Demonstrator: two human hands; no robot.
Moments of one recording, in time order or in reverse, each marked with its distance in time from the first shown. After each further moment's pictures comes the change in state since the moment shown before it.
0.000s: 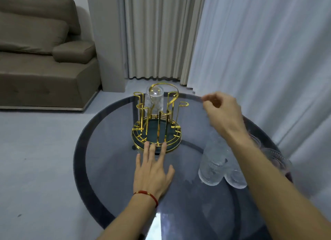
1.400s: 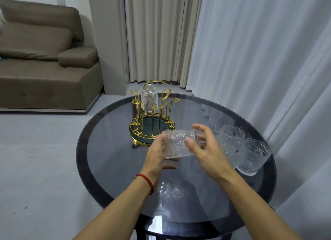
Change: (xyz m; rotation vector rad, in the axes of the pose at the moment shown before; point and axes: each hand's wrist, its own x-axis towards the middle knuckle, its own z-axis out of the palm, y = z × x) left_hand -0.028 0.070 -0.079 -1.522 -0.146 -0.386; right_hand -0.123 0.045 -0.018 0.211 -0.315 0.082
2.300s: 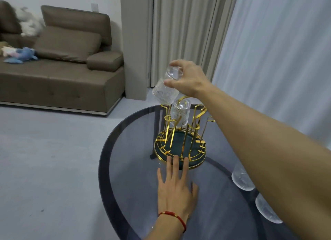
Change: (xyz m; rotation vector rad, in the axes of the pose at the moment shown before) left_hand 0.059 -0.069 -0.049 1.432 0.199 0.317; right_hand 0.233 -0.166 0.093 -0.453 -0.128 -0.403
